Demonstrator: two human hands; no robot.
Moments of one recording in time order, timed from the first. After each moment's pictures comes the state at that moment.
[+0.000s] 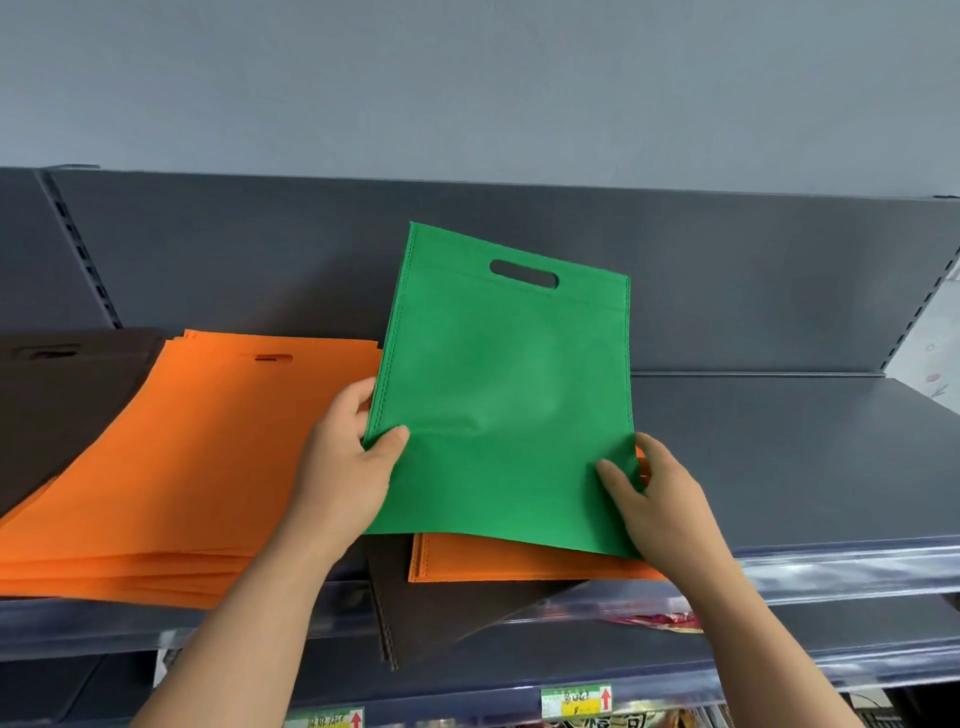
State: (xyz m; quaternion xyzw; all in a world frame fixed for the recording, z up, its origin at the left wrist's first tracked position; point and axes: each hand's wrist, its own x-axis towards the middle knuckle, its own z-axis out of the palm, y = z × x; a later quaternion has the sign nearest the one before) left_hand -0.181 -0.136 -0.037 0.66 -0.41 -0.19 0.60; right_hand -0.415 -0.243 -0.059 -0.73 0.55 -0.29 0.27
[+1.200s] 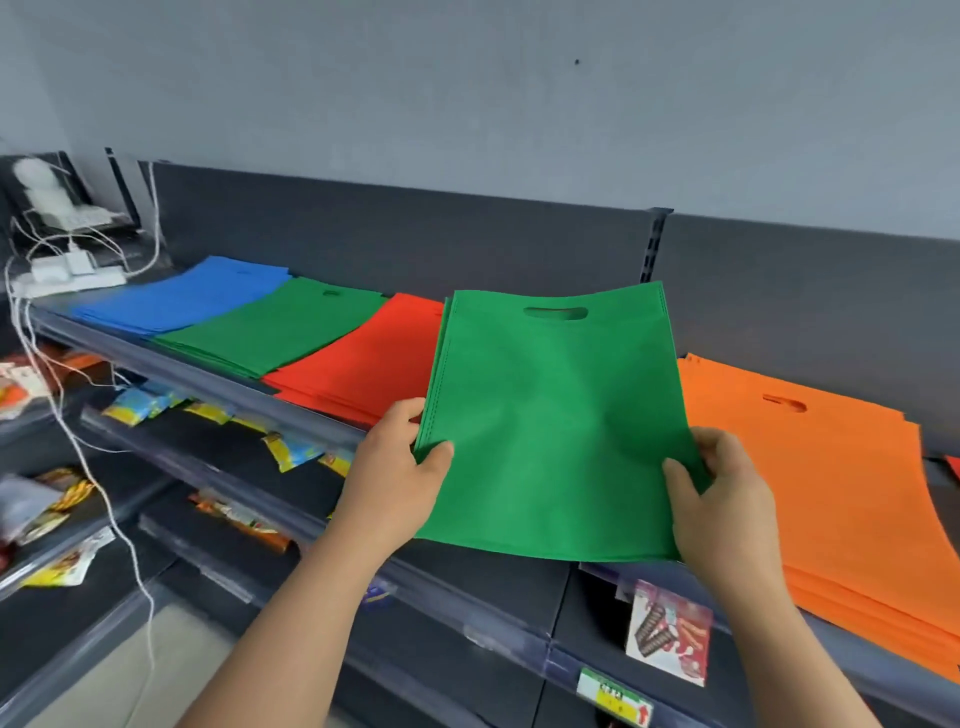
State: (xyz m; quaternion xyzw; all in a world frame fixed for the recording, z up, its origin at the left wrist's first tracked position) left_hand 0.143 0.234 -0.018 0.82 -0.27 -0.01 0.50; right_hand -0.016 0.030 -0.033 -0.79 0.32 -0.39 0.36
